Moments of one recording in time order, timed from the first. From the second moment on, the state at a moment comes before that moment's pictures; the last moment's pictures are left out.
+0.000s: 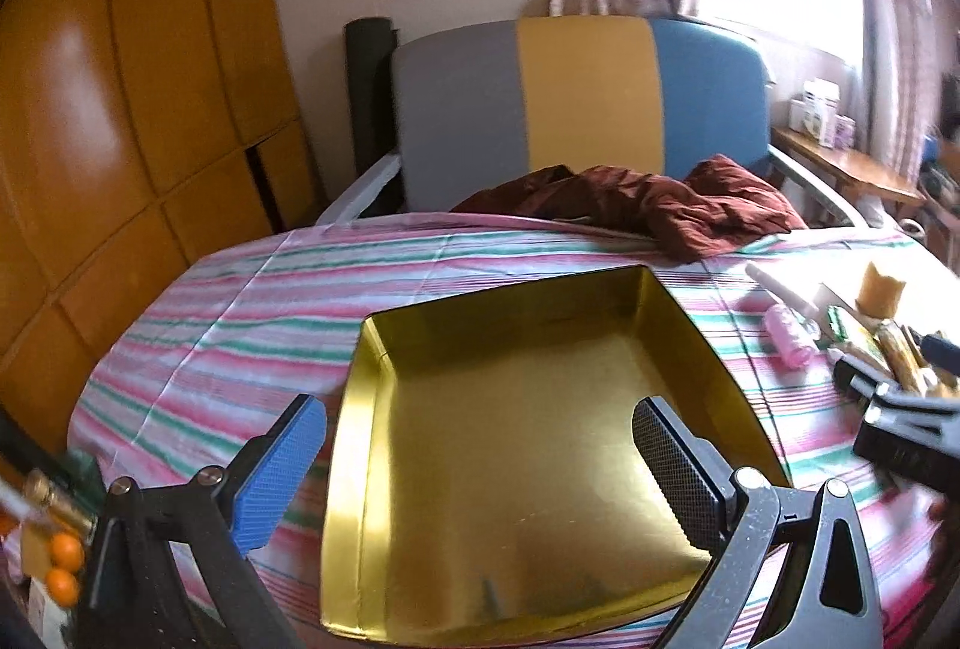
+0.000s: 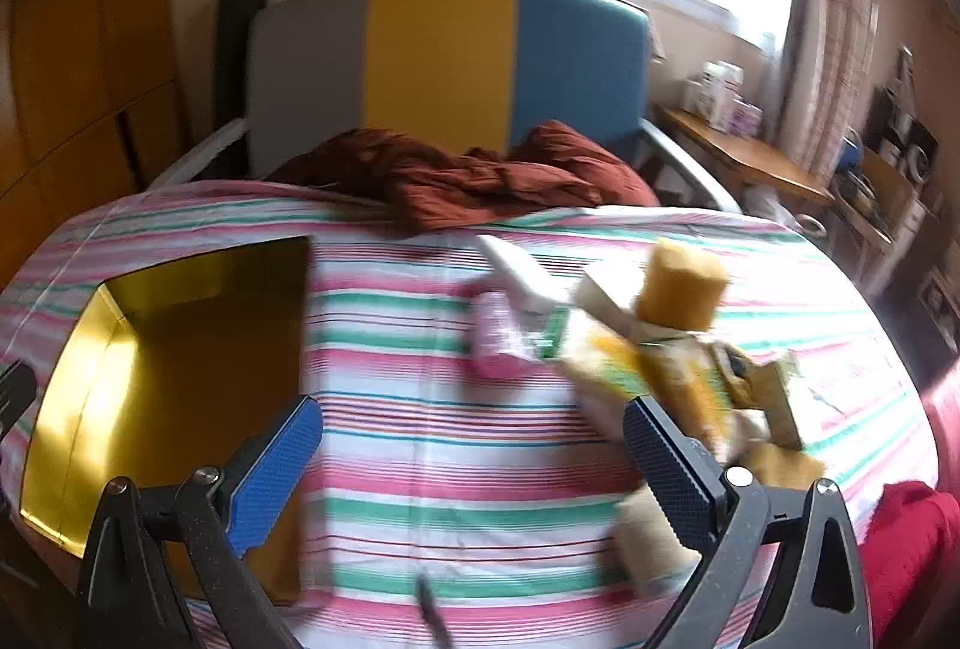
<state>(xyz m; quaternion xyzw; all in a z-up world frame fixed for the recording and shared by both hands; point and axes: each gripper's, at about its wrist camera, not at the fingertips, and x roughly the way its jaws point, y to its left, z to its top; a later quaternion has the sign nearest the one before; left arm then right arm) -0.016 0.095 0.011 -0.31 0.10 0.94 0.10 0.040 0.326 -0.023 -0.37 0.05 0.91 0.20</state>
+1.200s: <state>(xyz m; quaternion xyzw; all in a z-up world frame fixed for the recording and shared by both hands) -0.034 0.253 -0.024 -0.39 0.15 0.84 0.36 0.099 0.437 -0.064 -0.55 0.10 0.82 0.11</state>
